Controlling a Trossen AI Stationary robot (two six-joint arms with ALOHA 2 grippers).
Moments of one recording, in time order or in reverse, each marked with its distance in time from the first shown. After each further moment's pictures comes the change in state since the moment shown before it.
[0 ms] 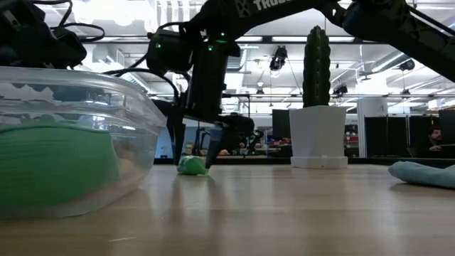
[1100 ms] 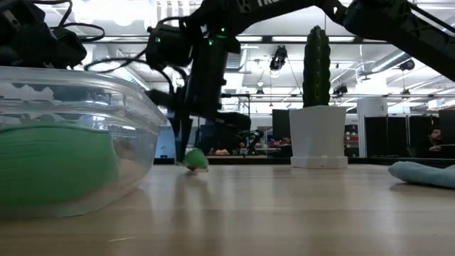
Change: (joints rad) left arm 0.000 0.000 0.000 0.000 0.000 0.000; right arm 0.005 -0.011 -0.001 0.000 -0.059 -0.111
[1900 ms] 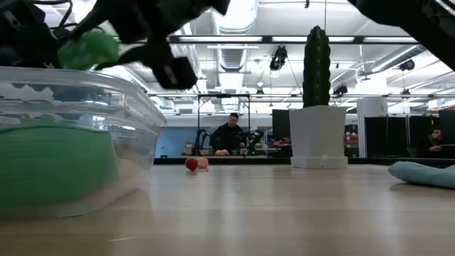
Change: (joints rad) left arm 0.000 0.001 0.000 0.000 0.000 0.000; right arm 0.153 -0.057 0.109 0.304 -0.461 -0.074
